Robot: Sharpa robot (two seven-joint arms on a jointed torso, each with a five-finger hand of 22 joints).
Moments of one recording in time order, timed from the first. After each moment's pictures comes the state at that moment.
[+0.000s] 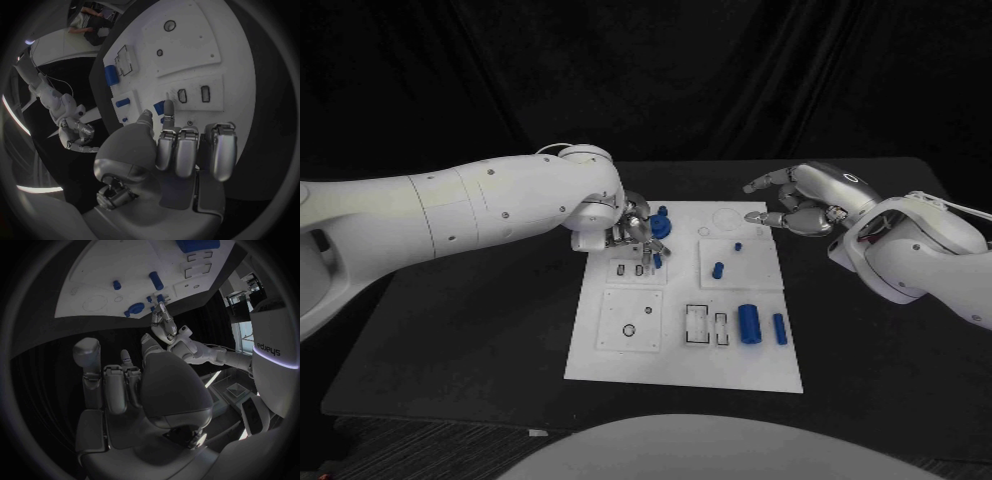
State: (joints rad) left arm 1.39 -0.56 -0.21 1.28 -0.84 0.34 -0.56; left_hand 1.15 0.20 -0.16 0.16 0.21 0.93 0.06 0.49 0.60 1.47 0.01 1.57 1.31 1.47 -0.03 1.57 1.31 0.05 1.44 0.07 1.52 1.31; right arm 1.31 -0.92 -0.21 1.59 -1.38 -0.51 0.06; right_hand 1.40 -0.02 0.03 0.26 0.20 0.76 0.12 0.13 0.08 1.47 0.03 1.52 1.31 1.47 -0.03 1.50 1.31 0.12 1.34 0.08 0.85 1.31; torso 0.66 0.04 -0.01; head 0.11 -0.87
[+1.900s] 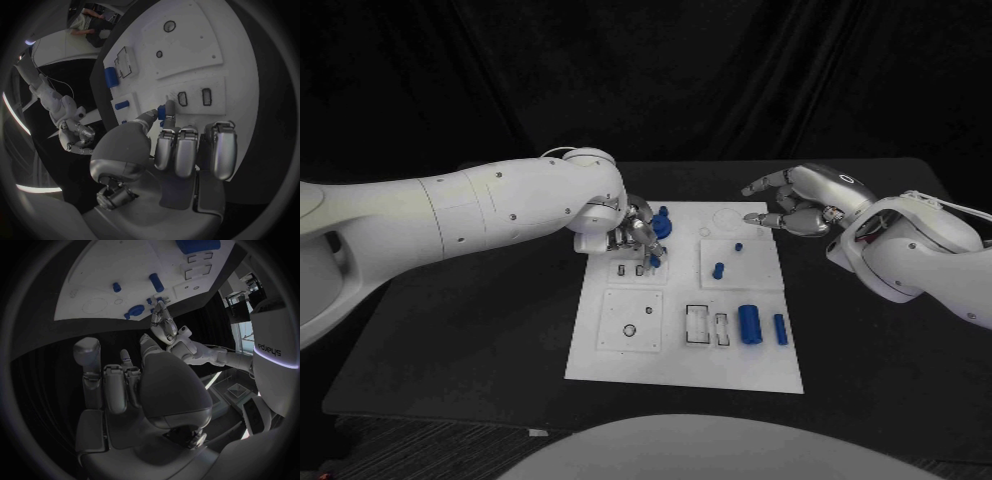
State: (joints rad) left arm 1.37 -0.54 -0.21 1.25 -0.84 0.37 -0.54; left_hand 1.05 0.11 0.22 -0.01 0.35 0.96 0.05 0.38 0.71 1.47 0.00 1.57 1.31 1.47 -0.04 1.57 1.31 0.05 1.43 0.07 1.49 1.31; right arm 1.31 -0.90 -0.21 1.57 -1.38 -0.48 0.06; right_hand 1.41 -0.01 0.04 0.25 0.21 0.76 0.13 0.13 0.08 1.47 0.03 1.51 1.31 1.47 -0.03 1.49 1.31 0.12 1.34 0.08 0.84 1.31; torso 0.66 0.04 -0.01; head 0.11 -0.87
